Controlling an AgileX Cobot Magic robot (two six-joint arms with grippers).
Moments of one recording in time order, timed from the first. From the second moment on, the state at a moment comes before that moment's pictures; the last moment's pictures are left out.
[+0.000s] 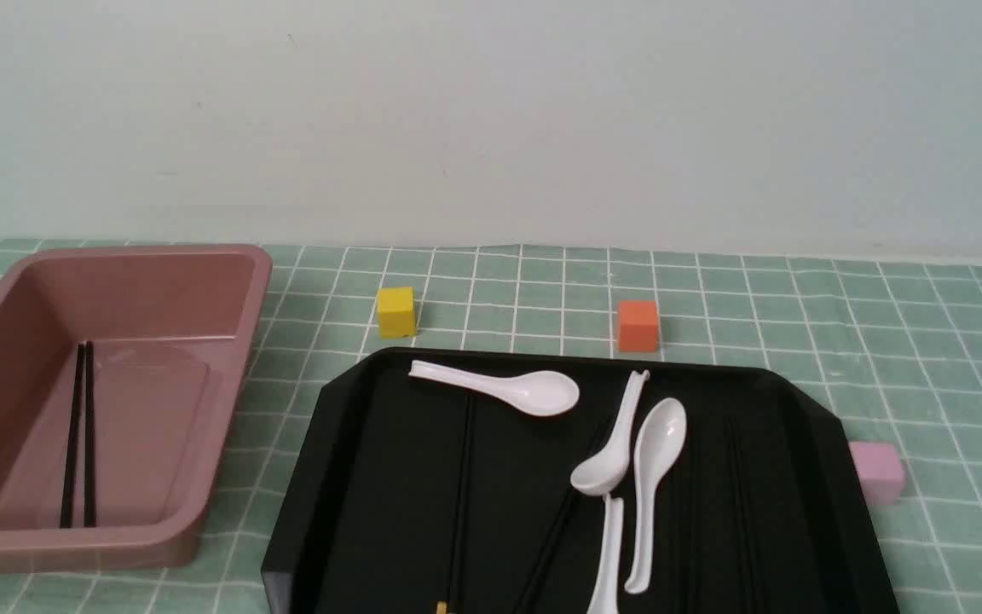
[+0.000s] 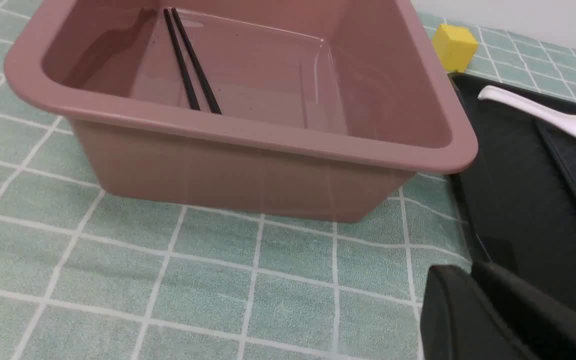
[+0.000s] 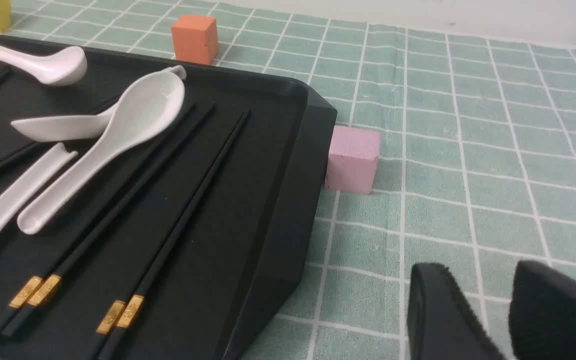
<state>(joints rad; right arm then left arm) 0.08 -0.01 0.02 -0.02 0.37 0.01 -0.08 -0.01 0.03 -0.06 0.38 -0.23</state>
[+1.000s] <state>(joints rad) 0.08 -0.01 0.02 -0.02 0.37 0.01 -0.08 -0.01 0.03 -0.06 0.38 -0.23</state>
